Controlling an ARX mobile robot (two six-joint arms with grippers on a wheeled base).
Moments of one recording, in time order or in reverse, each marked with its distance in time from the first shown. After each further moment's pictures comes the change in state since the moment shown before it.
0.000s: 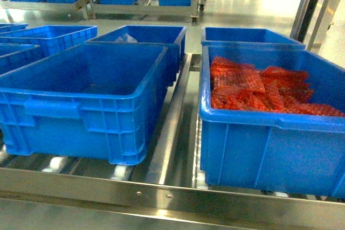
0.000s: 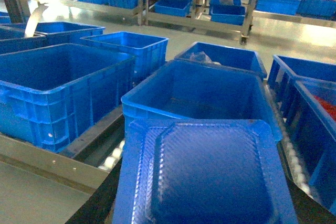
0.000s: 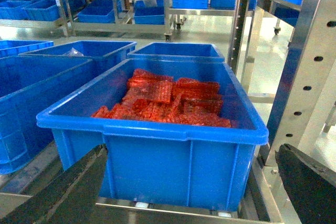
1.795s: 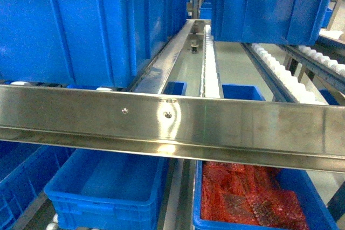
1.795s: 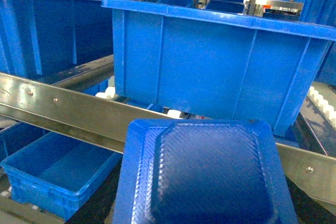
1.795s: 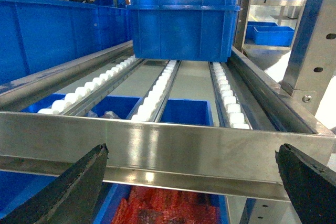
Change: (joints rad) left arm 0.000 0.000 0.000 0.000 0.000 0.000; right arm 0.000 0.000 0.000 0.000 -0.003 0.000
